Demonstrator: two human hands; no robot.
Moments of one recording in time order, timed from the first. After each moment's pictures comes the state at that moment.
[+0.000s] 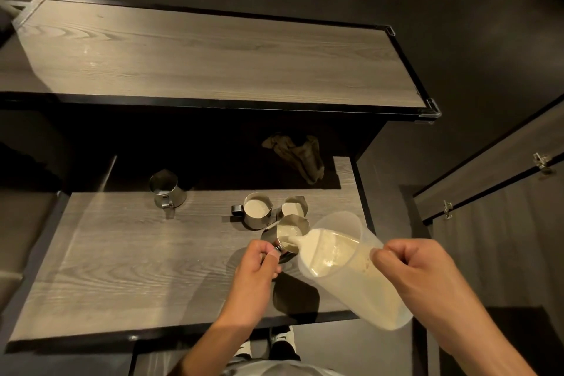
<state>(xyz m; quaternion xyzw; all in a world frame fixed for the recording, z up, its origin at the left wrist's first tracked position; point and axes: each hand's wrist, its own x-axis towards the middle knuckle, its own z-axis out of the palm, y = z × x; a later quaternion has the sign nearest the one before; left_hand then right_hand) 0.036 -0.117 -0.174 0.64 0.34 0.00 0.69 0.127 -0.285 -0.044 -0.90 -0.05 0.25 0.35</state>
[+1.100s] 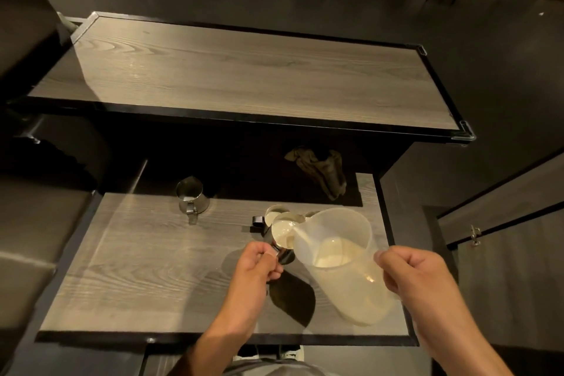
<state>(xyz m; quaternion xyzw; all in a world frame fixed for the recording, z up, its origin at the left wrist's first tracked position) 0.033 -0.086 -0.174 0.56 0.36 0.06 0.75 0.137 -0.255 -0.065 -0.82 0.01 0.26 0.50</state>
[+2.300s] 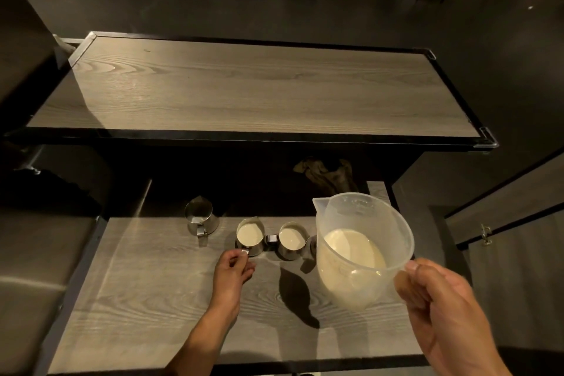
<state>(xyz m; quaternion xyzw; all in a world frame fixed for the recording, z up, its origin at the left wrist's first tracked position) 0.050 0.008 -0.307 0.48 0.47 0.11 0.73 0.137 -0.234 -0.091 -0.64 0.07 0.21 0.73</state>
